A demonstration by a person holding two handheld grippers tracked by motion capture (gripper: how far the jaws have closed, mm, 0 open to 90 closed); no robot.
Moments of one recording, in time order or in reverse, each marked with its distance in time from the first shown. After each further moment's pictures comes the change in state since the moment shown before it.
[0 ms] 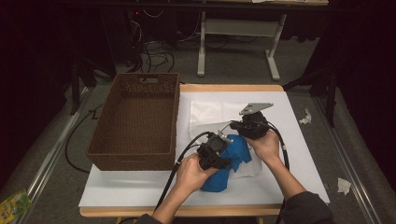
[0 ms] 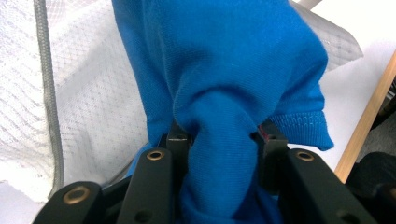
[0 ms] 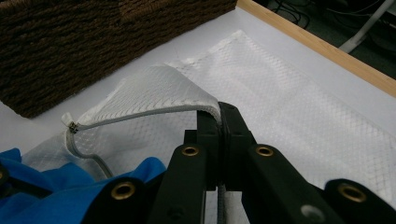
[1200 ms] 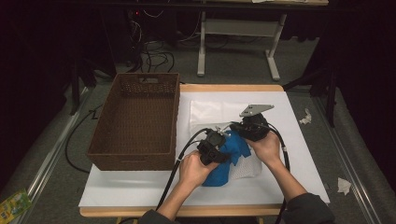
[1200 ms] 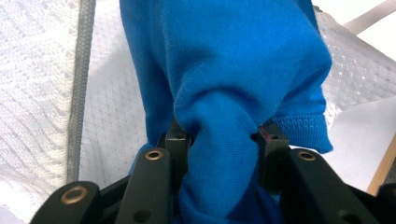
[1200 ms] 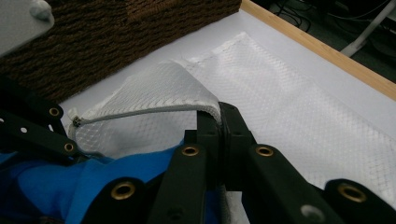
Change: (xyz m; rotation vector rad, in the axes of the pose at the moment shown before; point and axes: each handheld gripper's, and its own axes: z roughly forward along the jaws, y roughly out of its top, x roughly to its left) left arm 0.016 0.004 0.016 -0.023 0.022 -0.076; right arm 0.004 -0.002 -0.004 -0.014 0.006 -0.016
